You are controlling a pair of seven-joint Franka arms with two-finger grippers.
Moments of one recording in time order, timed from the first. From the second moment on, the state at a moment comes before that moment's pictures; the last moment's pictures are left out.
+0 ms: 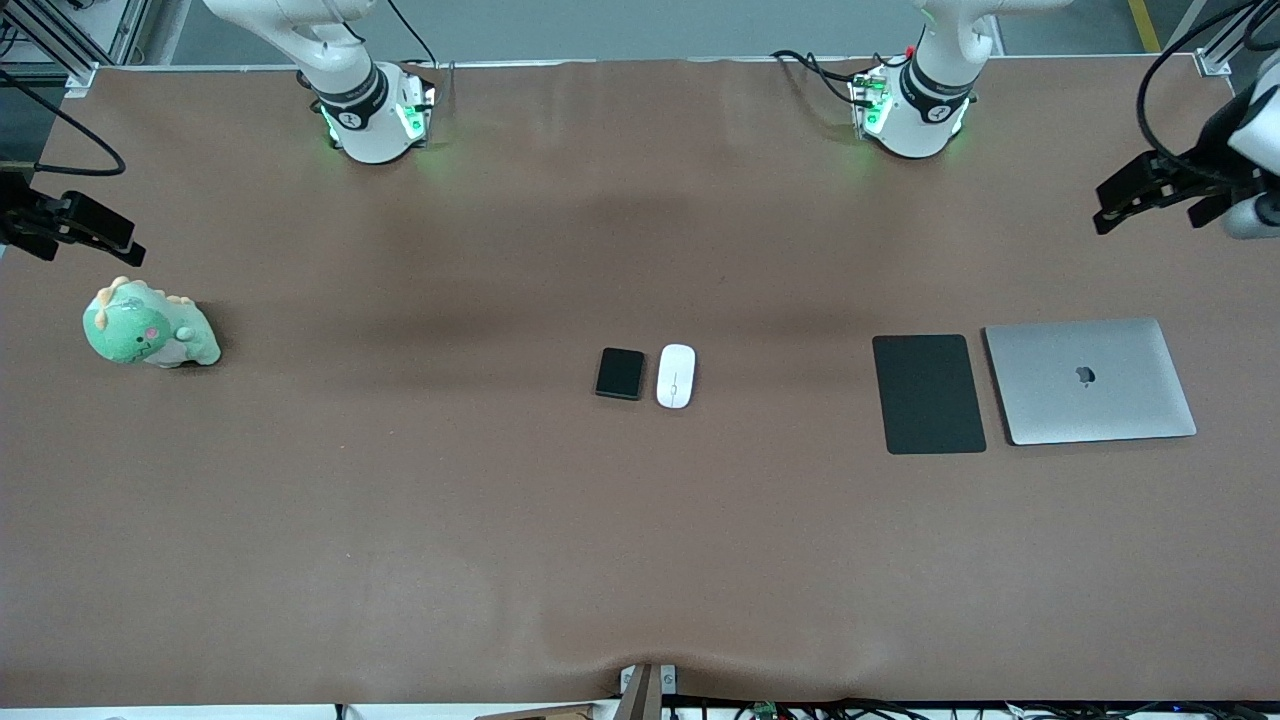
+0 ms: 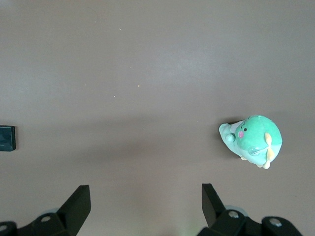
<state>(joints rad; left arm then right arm) -0.01 -0.07 -0.09 -1.57 0.02 1.48 -0.12 0.02 -0.03 -0.07 -1.56 0.01 1.51 0.04</state>
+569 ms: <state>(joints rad) 0.00 -0.07 -0.09 -1.55 0.02 1.45 -0.12 0.02 -0.03 -0.07 -1.56 0.01 1.51 0.04</state>
